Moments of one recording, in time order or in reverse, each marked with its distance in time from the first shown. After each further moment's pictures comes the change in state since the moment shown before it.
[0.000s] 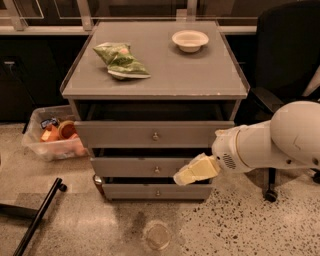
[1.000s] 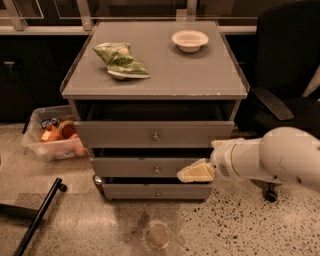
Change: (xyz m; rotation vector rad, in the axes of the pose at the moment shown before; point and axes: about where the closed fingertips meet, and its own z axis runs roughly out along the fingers) arm 0.028 -0.025 0.037 0.078 -0.035 0.039
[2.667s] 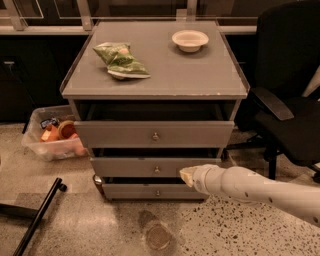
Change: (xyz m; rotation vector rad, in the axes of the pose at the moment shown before) arm 0.088 -0.046 0.184 0.037 -0.098 0.199
